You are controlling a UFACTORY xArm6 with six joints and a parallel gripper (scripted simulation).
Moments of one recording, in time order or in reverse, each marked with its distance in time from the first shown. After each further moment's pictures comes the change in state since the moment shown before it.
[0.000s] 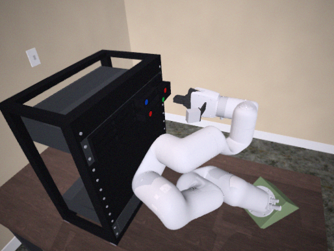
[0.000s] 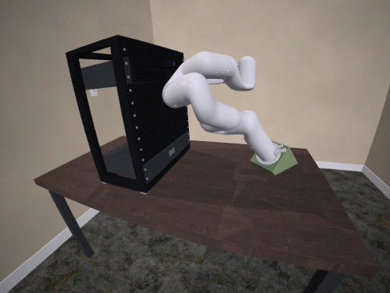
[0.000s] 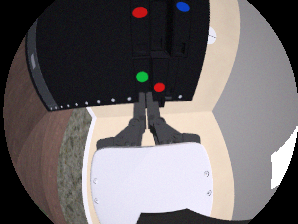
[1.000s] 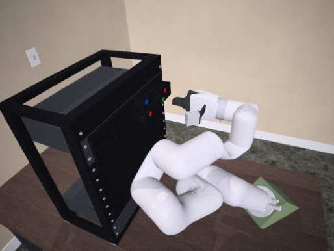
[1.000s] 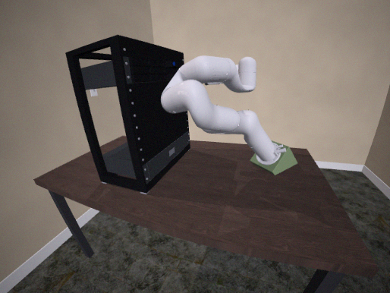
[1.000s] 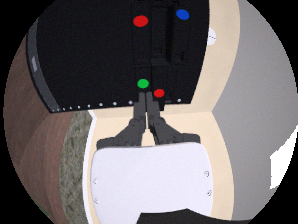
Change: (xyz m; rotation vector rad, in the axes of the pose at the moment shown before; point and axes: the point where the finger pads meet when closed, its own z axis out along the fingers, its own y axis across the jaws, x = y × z) arm 0.015 -0.001 -0.002 0.000 0.001 0.000
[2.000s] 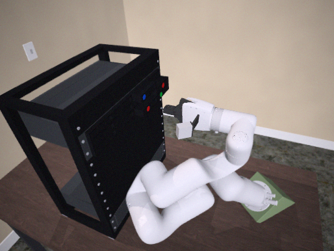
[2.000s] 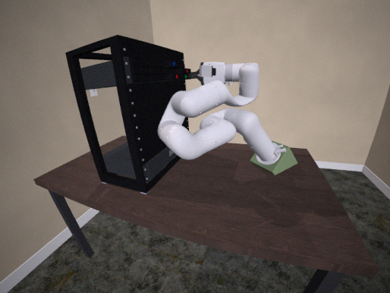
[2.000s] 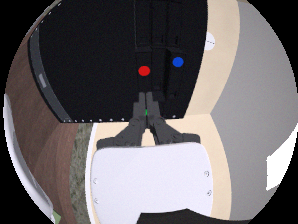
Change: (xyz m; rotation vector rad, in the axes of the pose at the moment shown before) arm 0.088 -0.003 -0.011 0.000 0.000 -0.001
